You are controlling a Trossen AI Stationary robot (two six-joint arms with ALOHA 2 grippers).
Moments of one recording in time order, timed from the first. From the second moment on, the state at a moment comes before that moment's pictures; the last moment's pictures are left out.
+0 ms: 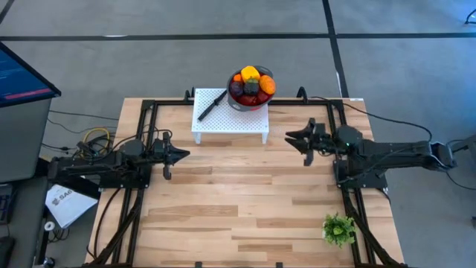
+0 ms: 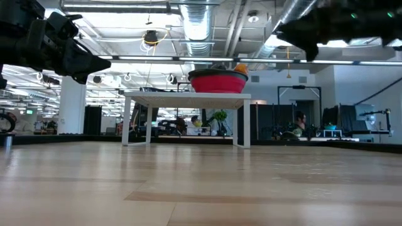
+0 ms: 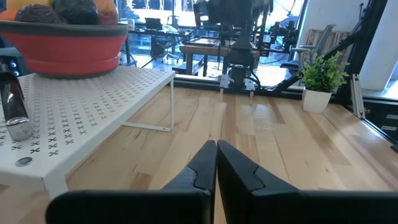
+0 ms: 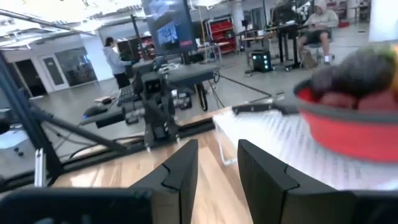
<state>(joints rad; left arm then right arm) 0.15 0.13 0.01 0.08 -0.03 -0.05 -0.15 0.69 0.35 0.36 0.07 0.22</state>
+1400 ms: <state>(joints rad) 0.15 0.14 0.01 0.10 -0.03 -0.05 -0.03 0.00 0.01 0.00 0.00 0.03</state>
